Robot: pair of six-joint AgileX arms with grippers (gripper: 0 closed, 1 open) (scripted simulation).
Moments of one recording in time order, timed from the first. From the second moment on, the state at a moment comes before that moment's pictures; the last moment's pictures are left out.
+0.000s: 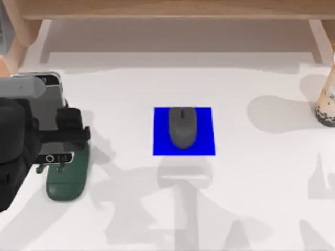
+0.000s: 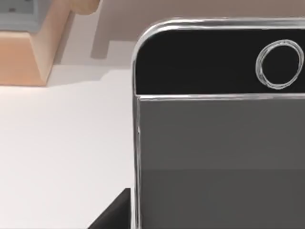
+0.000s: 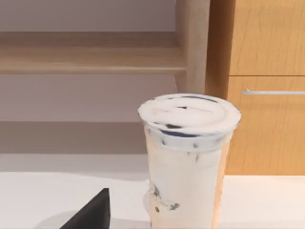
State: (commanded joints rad) left arm -0.50 0.94 0.46 -0.02 -0.44 -0.25; right arm 0.00 0.00 0.00 0.00 0.00 0.00
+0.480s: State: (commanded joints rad) left arm -0.50 0.94 0.46 -0.02 -0.44 -0.25; right arm 0.00 0.00 0.00 0.00 0.00 0.00
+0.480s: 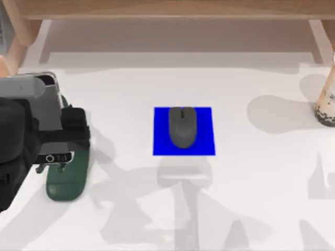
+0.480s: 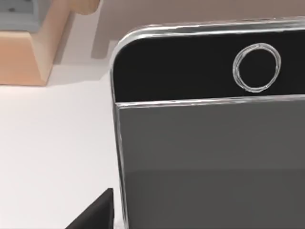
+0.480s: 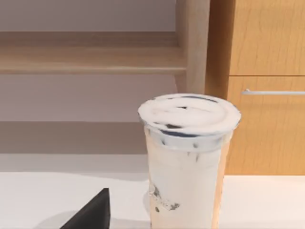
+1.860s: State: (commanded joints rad) left arm -0.60 0.78 0.42 -0.14 -0.53 -0.31; right arm 0.00 0.00 0.00 0.00 0.00 0.00
